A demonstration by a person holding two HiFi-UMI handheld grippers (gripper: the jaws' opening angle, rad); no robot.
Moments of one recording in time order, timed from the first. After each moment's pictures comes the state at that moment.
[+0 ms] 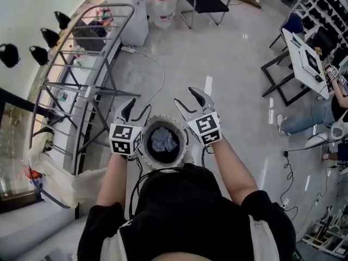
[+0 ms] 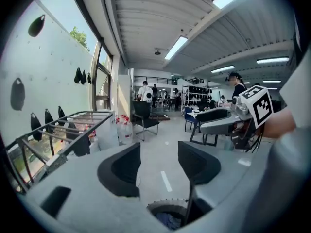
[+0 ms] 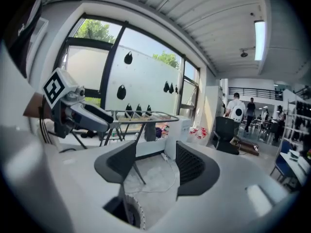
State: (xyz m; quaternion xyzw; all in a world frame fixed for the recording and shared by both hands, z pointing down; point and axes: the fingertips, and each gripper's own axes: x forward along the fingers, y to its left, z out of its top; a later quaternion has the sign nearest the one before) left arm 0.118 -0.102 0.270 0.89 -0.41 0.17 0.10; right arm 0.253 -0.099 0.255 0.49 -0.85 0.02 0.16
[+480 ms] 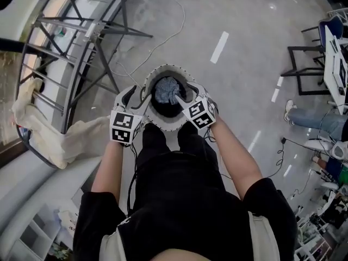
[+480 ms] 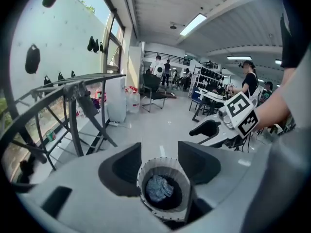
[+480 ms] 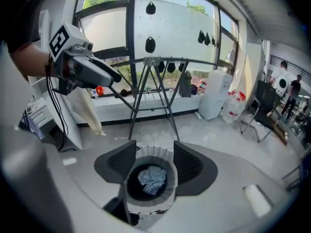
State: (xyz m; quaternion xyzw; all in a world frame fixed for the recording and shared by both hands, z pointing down) left arm 0.030 -0.035 0.441 0.84 -0.43 0.26 0.22; right arm 0.162 -0.039 0.511 0.31 -0.87 0.13 0.38
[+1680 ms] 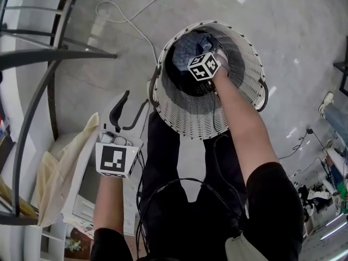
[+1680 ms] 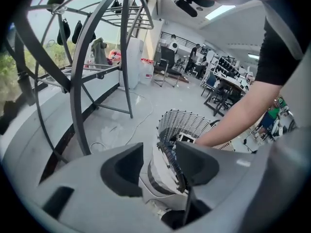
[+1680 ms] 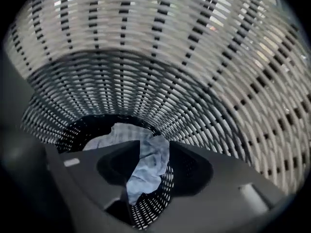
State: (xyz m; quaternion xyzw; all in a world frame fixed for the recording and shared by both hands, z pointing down) left arm -0.076 -0.026 0.792 0.78 -0.45 0.29 0.33; right arm 0.119 -0.110 1.113 0.34 -0.73 0.13 0.58
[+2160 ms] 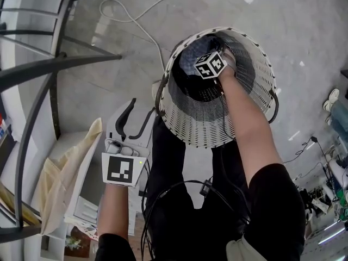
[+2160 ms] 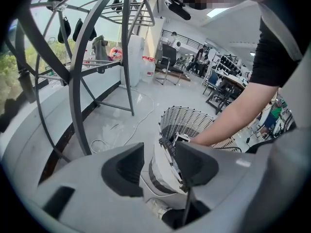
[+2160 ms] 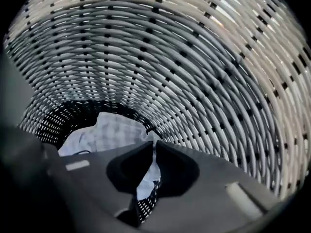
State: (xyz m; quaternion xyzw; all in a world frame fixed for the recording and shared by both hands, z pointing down) left arm -0.077 -0.025 0.809 0.77 -0.46 0.29 0.34; right arm 0.129 -0.127 1.154 0.34 -0.71 0.10 0.62
